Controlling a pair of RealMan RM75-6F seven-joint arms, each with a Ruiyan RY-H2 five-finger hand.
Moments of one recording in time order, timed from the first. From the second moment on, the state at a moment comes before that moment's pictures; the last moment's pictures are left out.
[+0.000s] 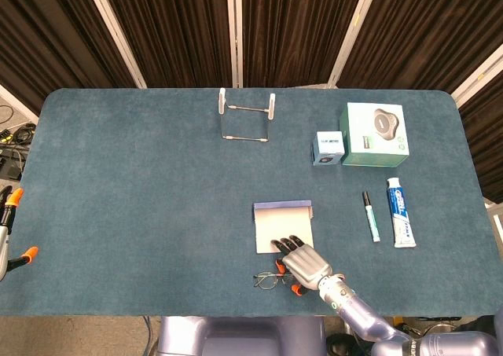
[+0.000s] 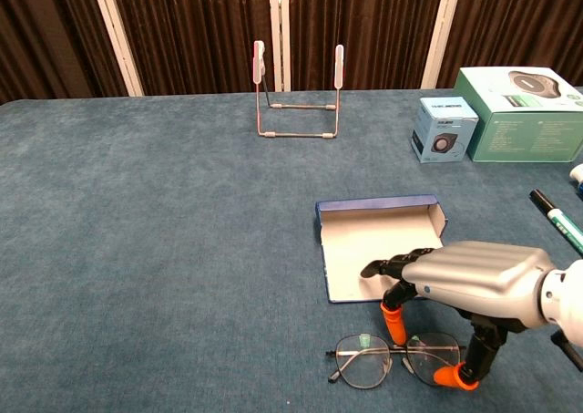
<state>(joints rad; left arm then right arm) -0.06 -1.07 -0.08 -1.76 1.38 1.52 0.34 0.67 -1.47 -0.03 -1.83 -1.03 0.86 -0.63</state>
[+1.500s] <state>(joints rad) -0.07 -1.07 -0.08 -1.77 1.38 1.52 0.33 0.68 -1.43 0.03 -1.86 -1.08 0.91 -0.43</state>
